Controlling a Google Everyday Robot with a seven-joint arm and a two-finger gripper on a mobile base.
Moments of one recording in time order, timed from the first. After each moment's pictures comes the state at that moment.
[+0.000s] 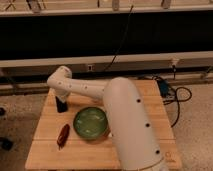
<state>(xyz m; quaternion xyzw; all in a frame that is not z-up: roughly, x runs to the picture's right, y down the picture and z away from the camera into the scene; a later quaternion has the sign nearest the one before) -0.267 0.075 0.928 -0.18 -0.21 -0.41 0.87</state>
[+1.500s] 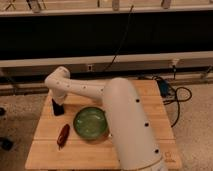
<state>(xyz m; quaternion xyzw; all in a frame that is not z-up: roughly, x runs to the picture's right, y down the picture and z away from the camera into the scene) -0.286 0.091 0.912 -0.19 -0.25 -0.45 0.84</state>
